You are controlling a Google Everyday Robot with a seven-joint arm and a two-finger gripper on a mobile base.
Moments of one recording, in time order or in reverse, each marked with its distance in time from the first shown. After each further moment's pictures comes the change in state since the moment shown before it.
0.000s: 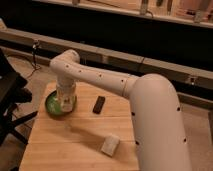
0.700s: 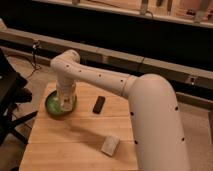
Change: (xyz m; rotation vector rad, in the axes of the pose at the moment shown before) arm 0.005 0.000 0.003 0.005 -0.004 0.006
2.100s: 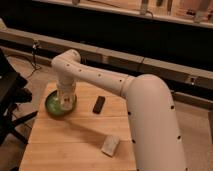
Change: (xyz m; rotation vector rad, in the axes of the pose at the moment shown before) arm 0.010 -0.001 0.005 0.012 -0.007 0.010
